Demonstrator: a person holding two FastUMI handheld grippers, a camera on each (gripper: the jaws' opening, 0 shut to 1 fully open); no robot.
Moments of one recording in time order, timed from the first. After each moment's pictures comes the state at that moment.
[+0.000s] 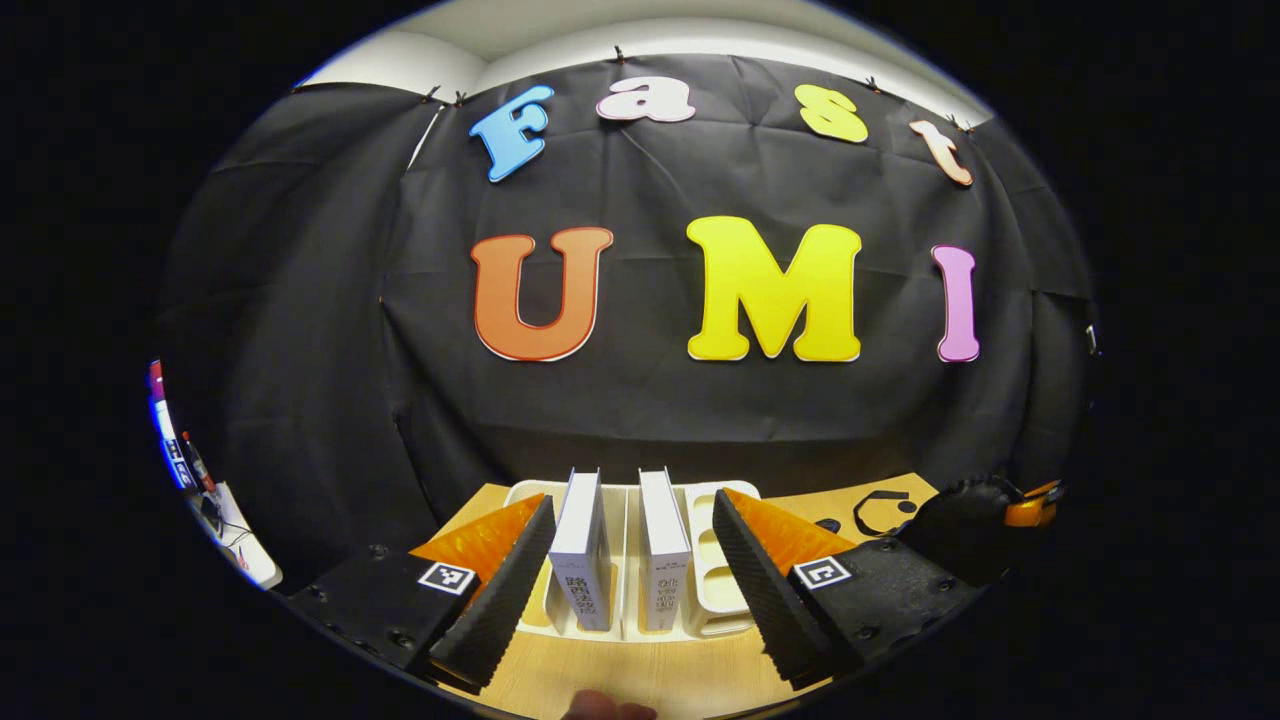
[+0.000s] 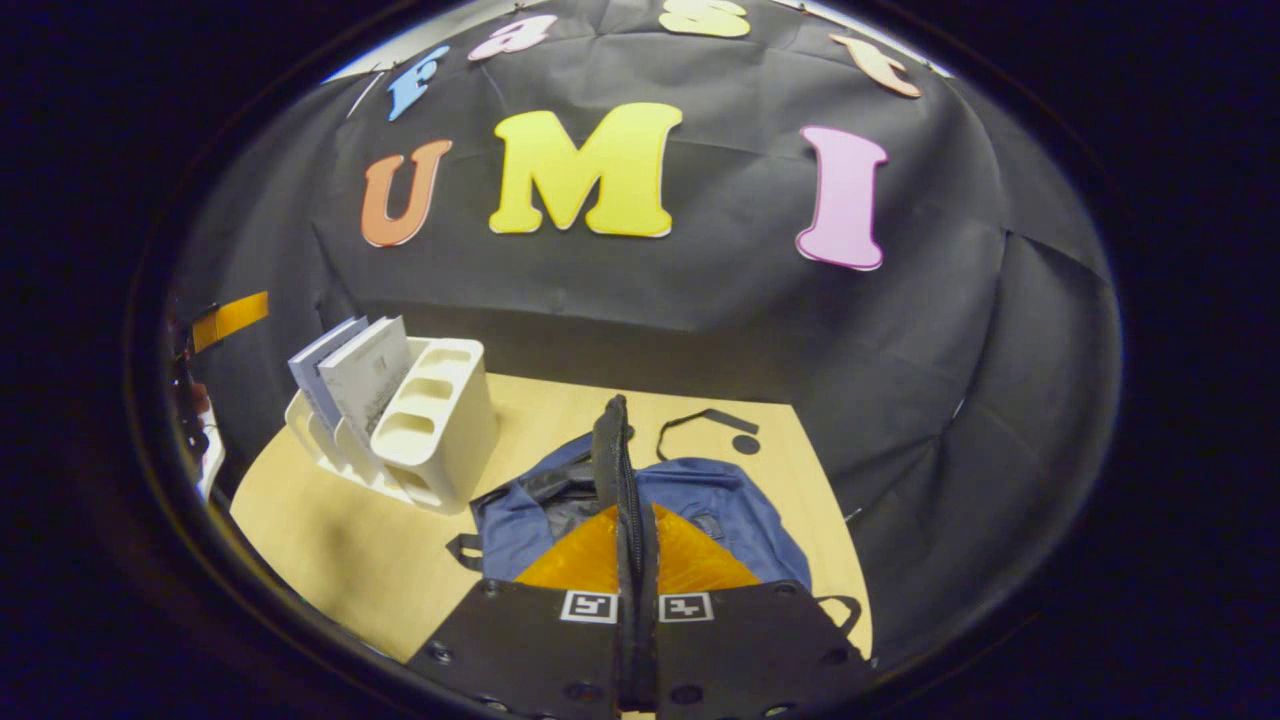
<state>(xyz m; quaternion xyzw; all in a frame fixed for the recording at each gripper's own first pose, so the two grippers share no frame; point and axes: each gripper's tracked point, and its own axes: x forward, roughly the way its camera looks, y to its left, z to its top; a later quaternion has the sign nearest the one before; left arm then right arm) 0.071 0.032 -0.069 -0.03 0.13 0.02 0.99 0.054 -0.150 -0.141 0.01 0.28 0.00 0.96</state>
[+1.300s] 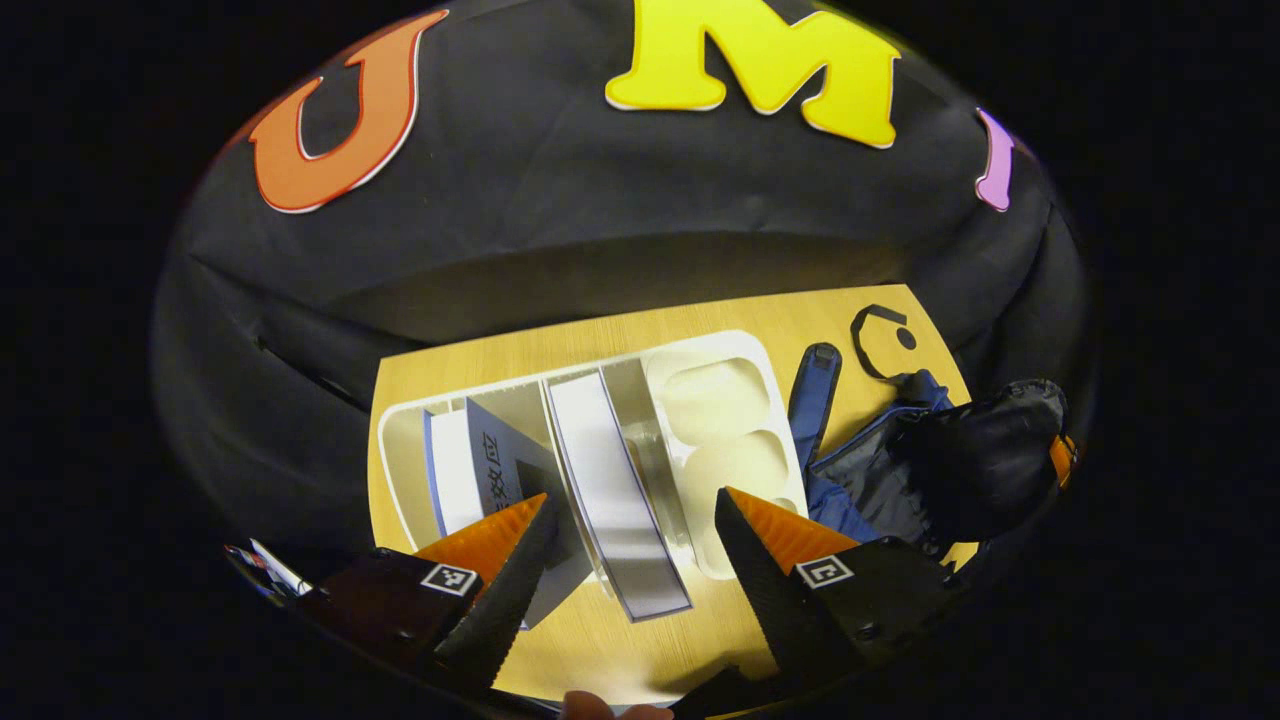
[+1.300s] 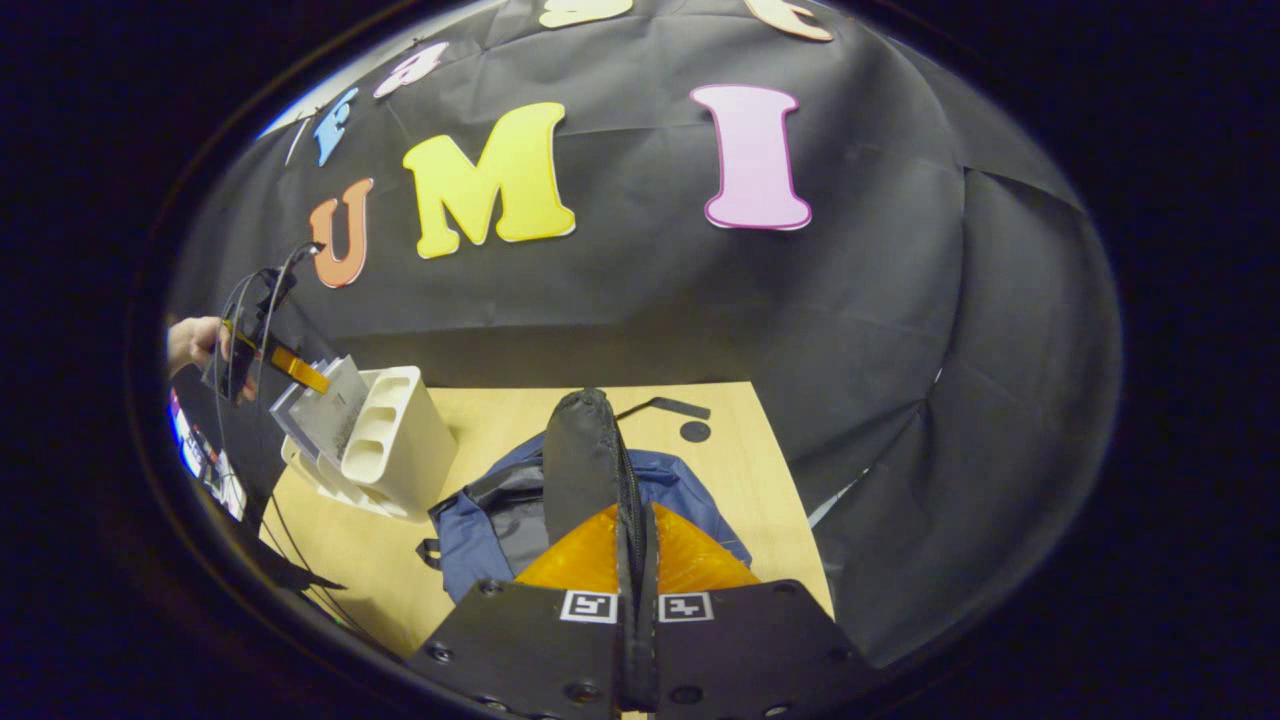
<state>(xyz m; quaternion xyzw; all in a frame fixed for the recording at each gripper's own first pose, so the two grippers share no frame) 0.176 0.001 -0.189 0.02 0.55 -0.11 0.83 0.067 -0.252 -0.142 0.08 0.31 0.00 0.95</state>
